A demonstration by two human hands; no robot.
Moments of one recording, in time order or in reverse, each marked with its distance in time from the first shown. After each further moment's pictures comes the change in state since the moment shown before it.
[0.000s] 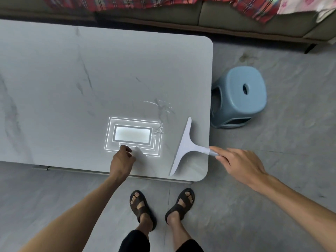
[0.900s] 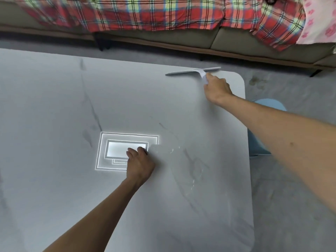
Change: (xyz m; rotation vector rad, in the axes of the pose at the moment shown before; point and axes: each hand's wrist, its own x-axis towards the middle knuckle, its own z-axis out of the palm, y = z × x) left_hand 0.233 0.074 -0.071 0.263 -0.097 0.051; right_hand 0.465 -0.067 -0.081 0.248 0.049 0.473
